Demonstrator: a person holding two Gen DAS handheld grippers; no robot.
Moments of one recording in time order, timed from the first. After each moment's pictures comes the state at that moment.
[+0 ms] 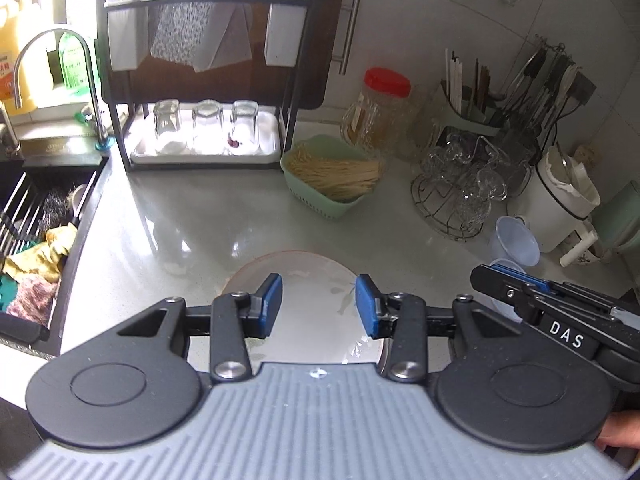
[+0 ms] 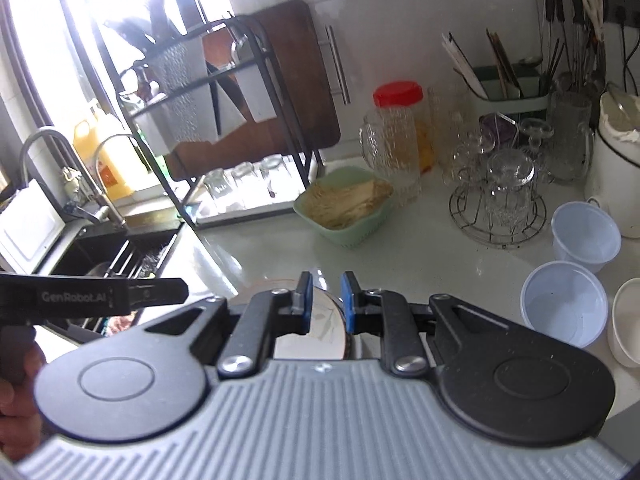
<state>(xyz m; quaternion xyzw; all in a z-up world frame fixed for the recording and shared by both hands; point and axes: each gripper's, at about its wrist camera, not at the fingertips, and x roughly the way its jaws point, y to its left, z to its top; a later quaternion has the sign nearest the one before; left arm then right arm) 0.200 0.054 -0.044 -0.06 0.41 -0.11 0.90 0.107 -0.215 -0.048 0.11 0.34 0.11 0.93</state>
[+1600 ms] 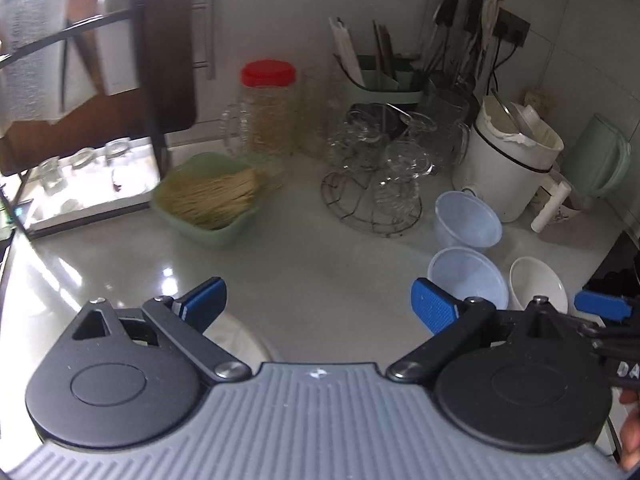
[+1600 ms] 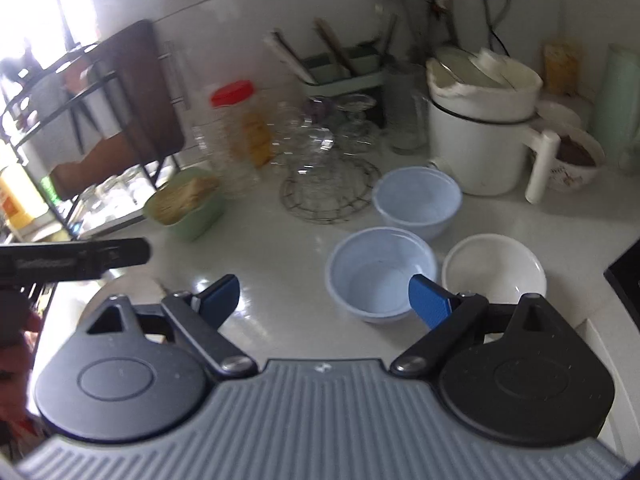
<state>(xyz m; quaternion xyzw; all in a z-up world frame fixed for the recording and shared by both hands) 0.243 -0.108 -0.093 0.03 0.39 -0.19 0.90 0.076 -0.352 -0.084 0.13 0.36 -0.05 0.92</state>
